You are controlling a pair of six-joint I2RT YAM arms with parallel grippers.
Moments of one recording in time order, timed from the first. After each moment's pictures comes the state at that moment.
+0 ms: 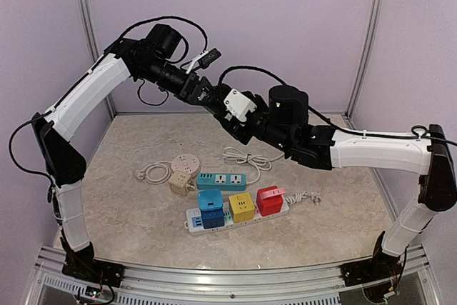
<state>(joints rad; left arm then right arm) -0.59 1.98 2.29 -1.15 0.75 0.11 1.00 1.62 1.26 0.31 0.23 -0.56</state>
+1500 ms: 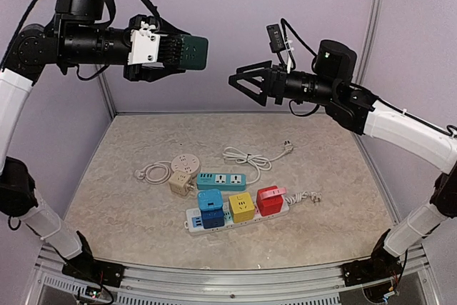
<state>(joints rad) -0.87 1.53 2.26 -1.07 0.14 1.35 0.76 1.48 1.41 0.18 -0.60 0.32</state>
